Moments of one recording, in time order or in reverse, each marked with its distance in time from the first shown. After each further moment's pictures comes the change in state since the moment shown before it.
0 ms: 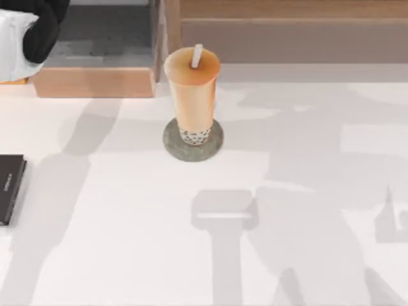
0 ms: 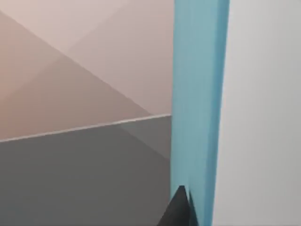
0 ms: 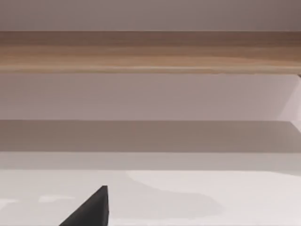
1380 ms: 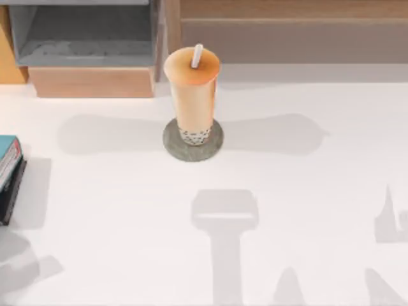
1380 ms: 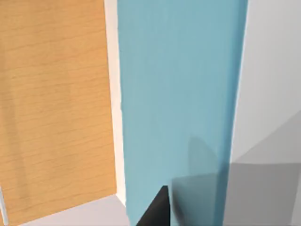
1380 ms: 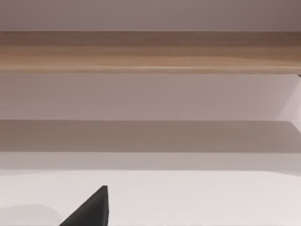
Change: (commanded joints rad) left arm 0.875 -0.315 -1.049 0.015 0.688 1.791; right arm 0.000 0.000 0.000 0.000 0.000 0.000
